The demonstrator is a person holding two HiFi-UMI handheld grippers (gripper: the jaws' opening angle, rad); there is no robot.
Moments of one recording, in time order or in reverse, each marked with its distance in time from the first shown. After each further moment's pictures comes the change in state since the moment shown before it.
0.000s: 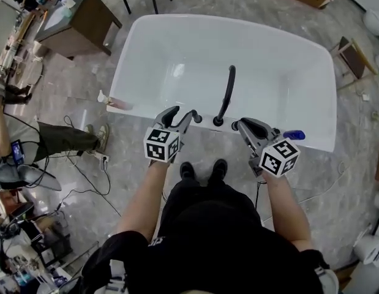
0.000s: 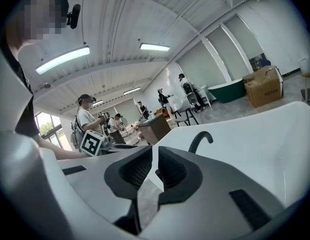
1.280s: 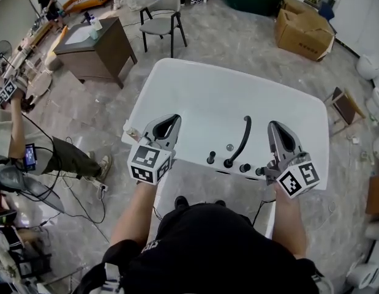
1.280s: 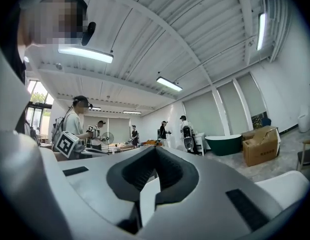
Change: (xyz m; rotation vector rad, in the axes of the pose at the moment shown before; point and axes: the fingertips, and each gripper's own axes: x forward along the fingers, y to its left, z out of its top) left arm -0.169 0.076 0.192 0.183 -0.355 0.069; right arm 0.000 0.111 0.206 -0.339 -0.390 -0.105
